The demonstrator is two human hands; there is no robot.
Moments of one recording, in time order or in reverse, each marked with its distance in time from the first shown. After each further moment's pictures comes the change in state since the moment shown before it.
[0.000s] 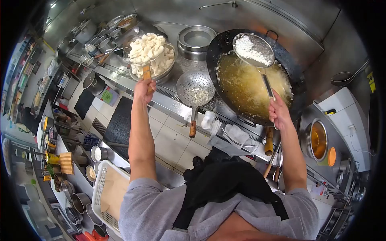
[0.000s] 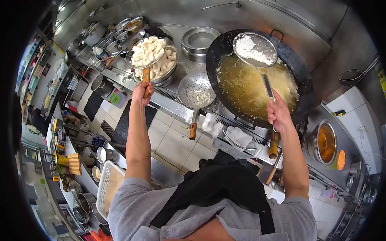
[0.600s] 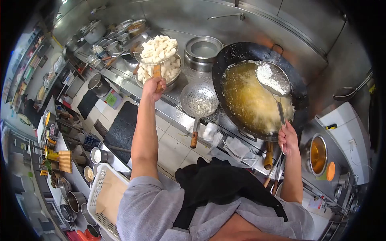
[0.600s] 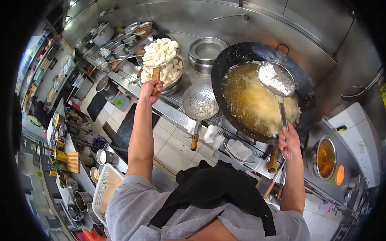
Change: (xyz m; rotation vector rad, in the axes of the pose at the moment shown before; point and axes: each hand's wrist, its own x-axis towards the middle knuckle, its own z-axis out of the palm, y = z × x) left_hand 0.031 0.013 0.029 -0.100 -0.040 -0.029; right_hand -0.032 0.008 -0.037 0.137 0.131 0.005
